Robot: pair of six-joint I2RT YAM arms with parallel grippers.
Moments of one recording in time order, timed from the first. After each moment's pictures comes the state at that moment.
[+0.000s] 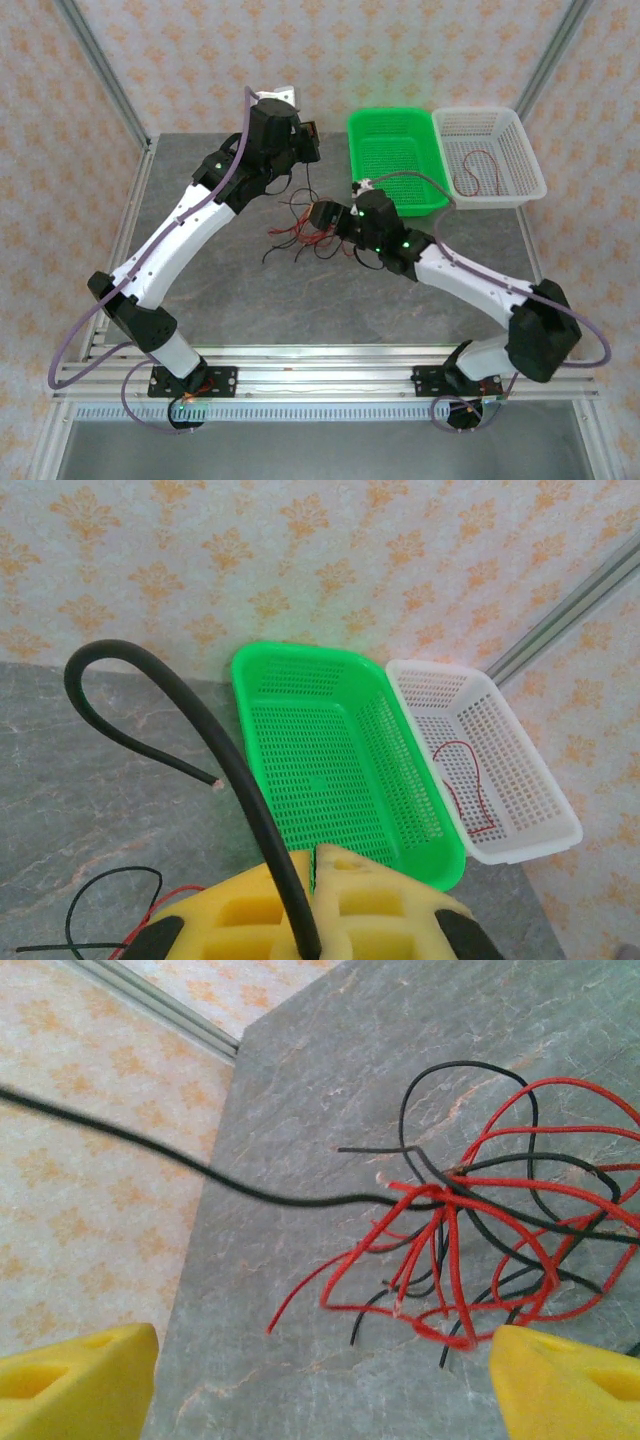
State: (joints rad) left arm -0.60 1.61 1.89 -0.67 -0.21 -0.57; right arm 0.73 1.41 1.00 -0.05 -0.05 0.89
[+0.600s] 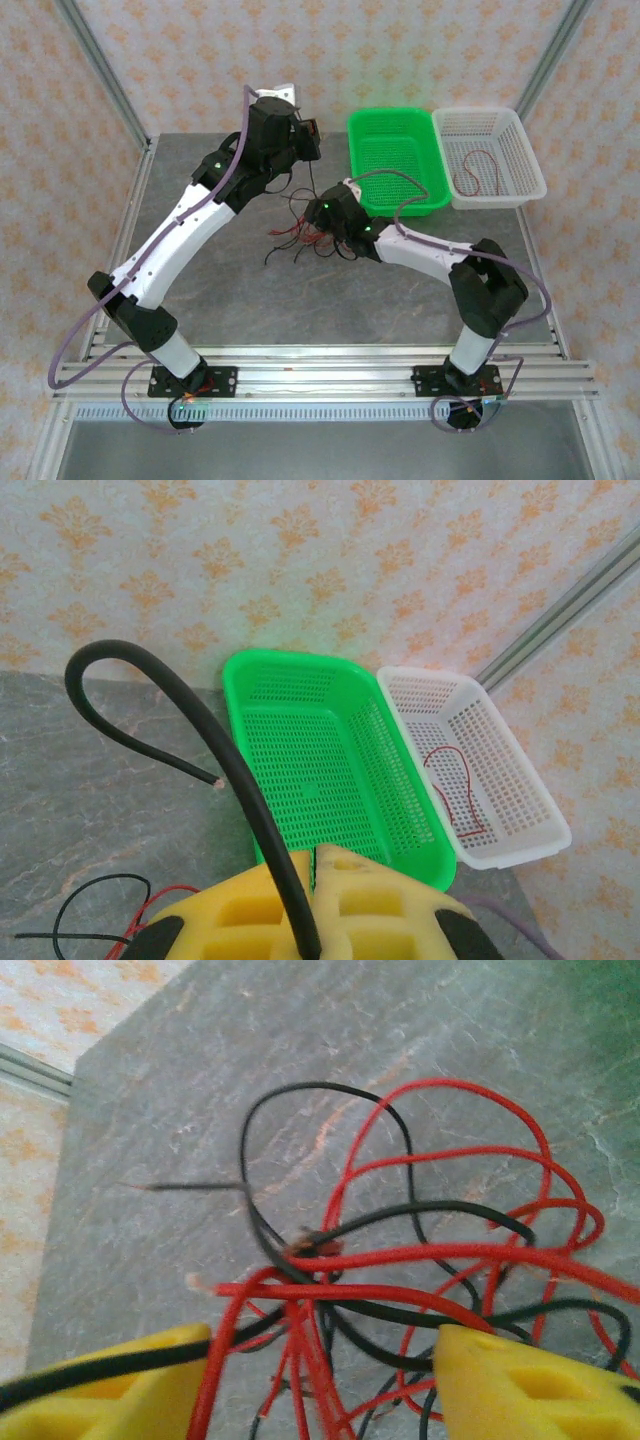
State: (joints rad) left arm -0.60 1.61 1.91 -0.67 -0.21 -0.56; right arm 0.75 1.72 1.16 -0.09 0.17 0.95
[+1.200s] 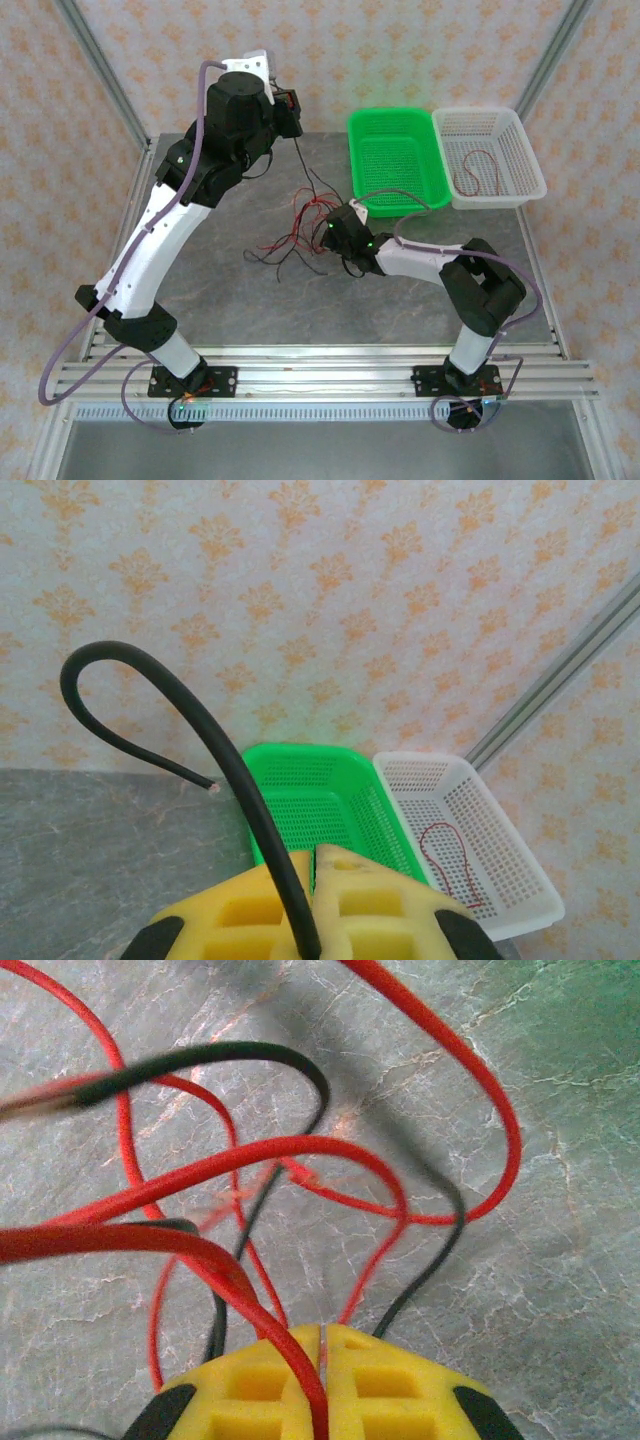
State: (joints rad) left arm -0.59 1.61 2.16 -0.78 -0.30 -0.49; right arm 0.75 1.73 0.99 -0.02 0.19 0.94
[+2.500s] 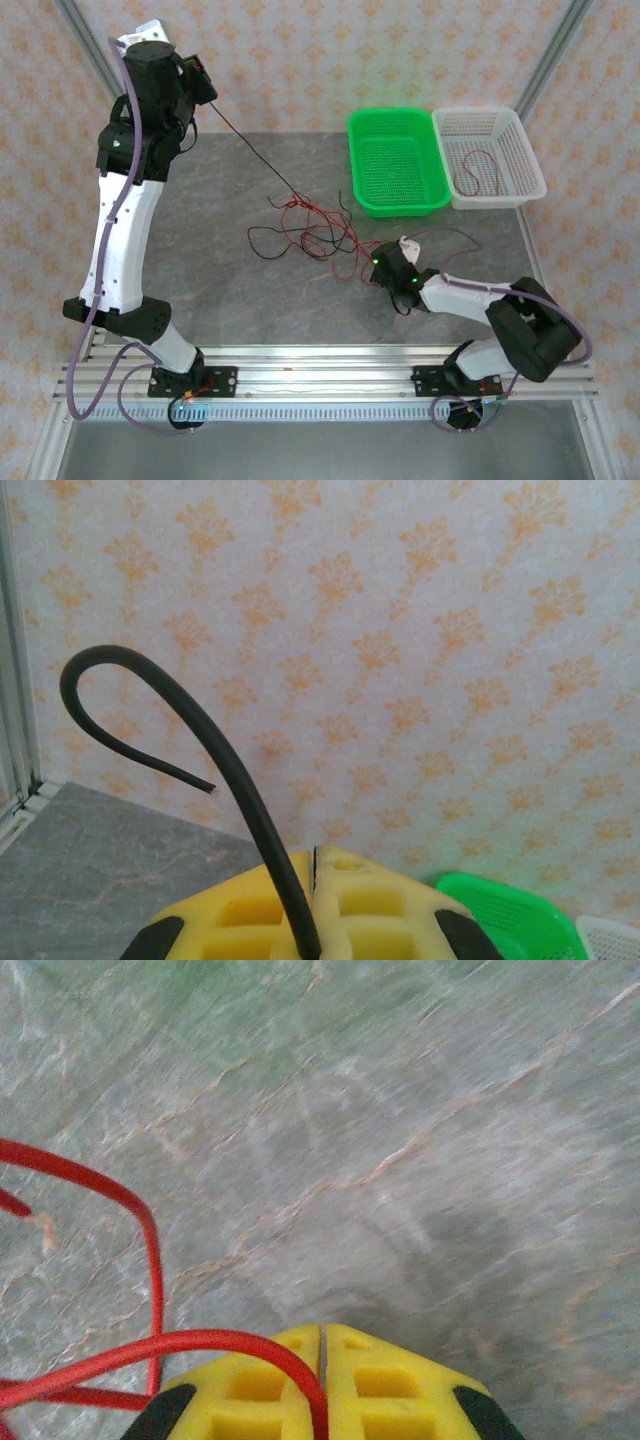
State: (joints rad) left arm -0.20 1.60 2.23 -0.84 -0.33 -0.43; right arm 0.64 1.37 0.51 -0.11 0.33 0.93
